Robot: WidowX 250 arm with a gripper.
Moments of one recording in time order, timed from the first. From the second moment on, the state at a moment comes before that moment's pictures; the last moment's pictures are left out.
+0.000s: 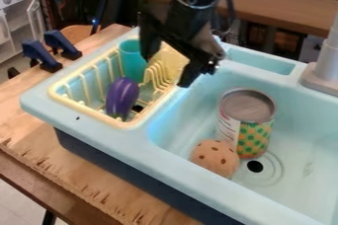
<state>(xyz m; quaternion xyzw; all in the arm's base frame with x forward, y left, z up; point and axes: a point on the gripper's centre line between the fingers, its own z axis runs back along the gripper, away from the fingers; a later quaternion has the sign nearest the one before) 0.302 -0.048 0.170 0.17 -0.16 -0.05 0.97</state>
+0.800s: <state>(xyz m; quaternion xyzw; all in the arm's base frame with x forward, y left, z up) 0.313 -0.048 0.143 0.19 -0.13 -0.04 0.97</state>
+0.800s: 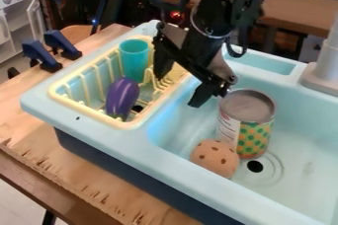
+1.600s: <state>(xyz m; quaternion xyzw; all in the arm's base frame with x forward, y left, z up) 0.321 -0.077 0.132 0.28 -0.12 -0.09 0.95</state>
